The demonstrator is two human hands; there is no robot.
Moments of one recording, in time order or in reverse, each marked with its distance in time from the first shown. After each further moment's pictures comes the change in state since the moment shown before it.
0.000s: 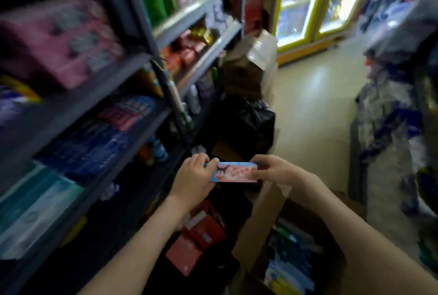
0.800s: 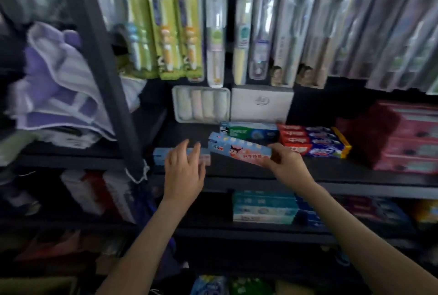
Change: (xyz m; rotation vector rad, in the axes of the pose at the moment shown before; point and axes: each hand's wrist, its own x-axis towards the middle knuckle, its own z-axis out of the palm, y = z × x) left_hand -0.374 -0.192 -0.232 0.690 0.488 -1.338; right_hand 0.093 -0.461 0.292 -0.326 -0.157 -0.967
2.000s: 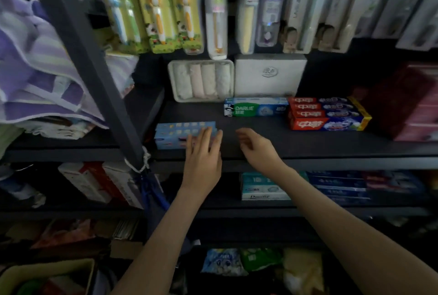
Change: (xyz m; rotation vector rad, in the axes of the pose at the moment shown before) left_hand -0.003 0.013 0.024 -0.091 -0.213 0.128; right_hand 0.026 -0.016 0.087 0.216 -0.115 -0.031
